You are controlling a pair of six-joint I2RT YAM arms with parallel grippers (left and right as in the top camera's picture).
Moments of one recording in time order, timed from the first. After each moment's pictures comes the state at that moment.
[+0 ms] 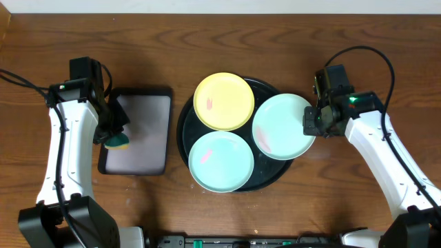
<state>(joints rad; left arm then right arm) 0.20 1.55 1.30 -1.18 -0.09 -0.38 0.23 1.52 1.17 -0.98 0.07 0.31</state>
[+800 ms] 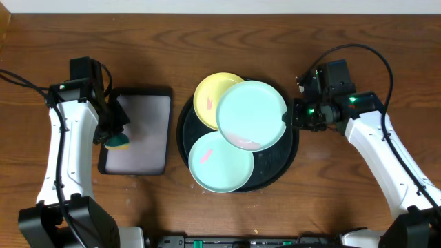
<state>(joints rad) 0.20 1.55 1.30 -1.18 -0.09 -0.38 0.23 1.52 1.17 -0.83 -0.40 0.36</state>
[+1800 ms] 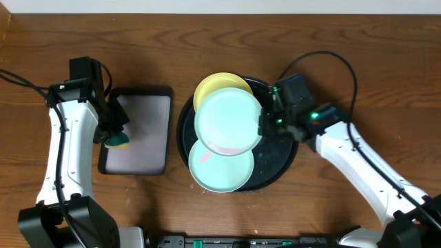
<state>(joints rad) 0.20 1.55 1.30 -1.18 -0.09 -0.38 0.49 1.53 1.11 -0.66 -0.19 0.59</state>
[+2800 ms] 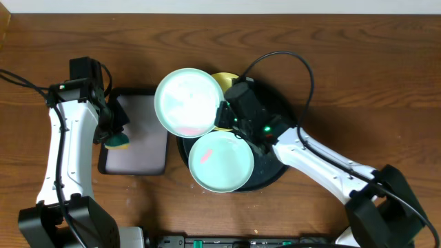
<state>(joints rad) 0.20 1.55 1.30 -1.18 -0.09 -0.38 0.73 1.72 1.11 -0.14 0.02 0.85</state>
